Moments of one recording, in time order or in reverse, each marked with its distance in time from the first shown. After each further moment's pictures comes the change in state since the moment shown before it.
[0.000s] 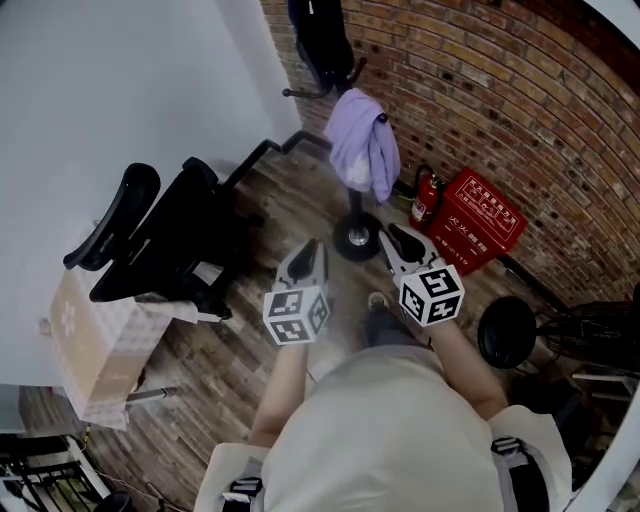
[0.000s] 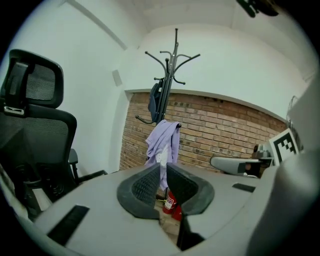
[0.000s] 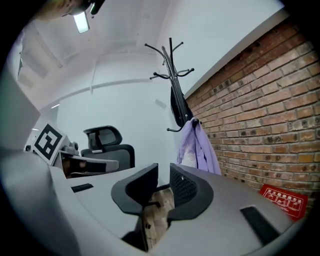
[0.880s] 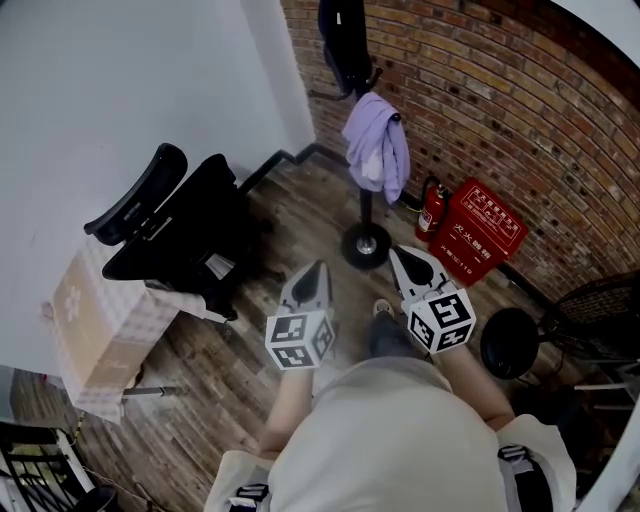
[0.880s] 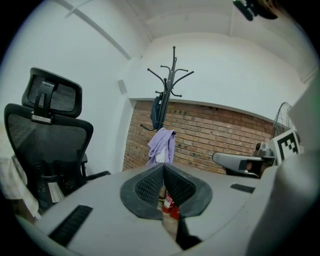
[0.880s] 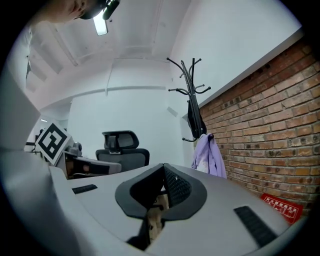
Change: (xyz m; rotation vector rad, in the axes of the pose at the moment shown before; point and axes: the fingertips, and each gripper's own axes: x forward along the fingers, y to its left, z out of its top) left arm -0.104 -0.015 -0.003 -0.019 -0.049 0.025; right arm -0.073 0.081 0.020 -0.099 -0.063 0.053
